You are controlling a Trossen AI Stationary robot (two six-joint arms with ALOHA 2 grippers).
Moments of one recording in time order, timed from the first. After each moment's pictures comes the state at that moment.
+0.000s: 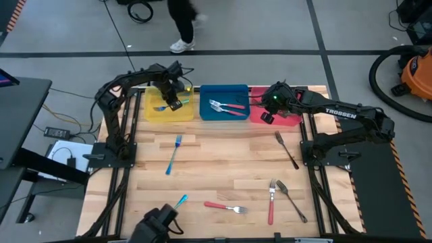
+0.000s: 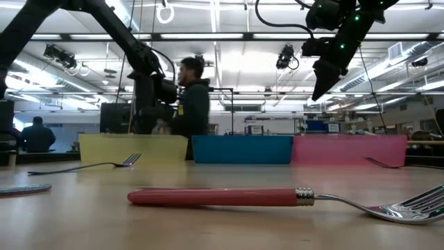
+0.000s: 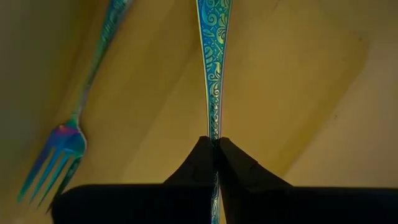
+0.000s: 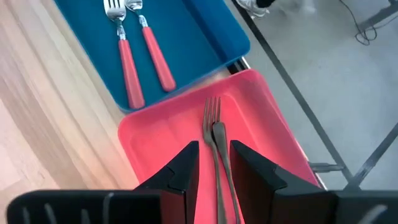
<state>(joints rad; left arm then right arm) 0.92 1.93 1.33 -0.93 0.09 0.36 -0.48 1.13 0.90 -0.68 0.34 -0.09</state>
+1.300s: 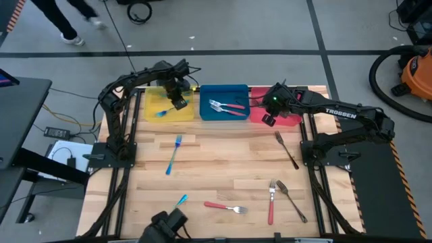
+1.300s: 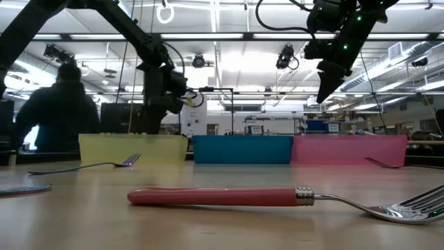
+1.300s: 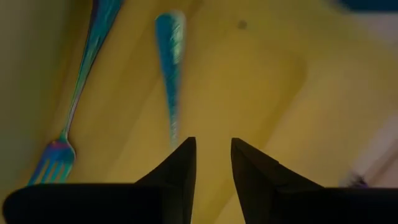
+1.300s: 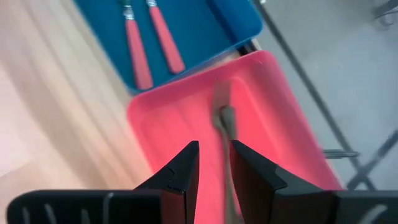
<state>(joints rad) 0.84 1.94 1.47 -1.05 0.09 0.33 -0.48 1.13 0.90 -0.74 0.30 -0.06</state>
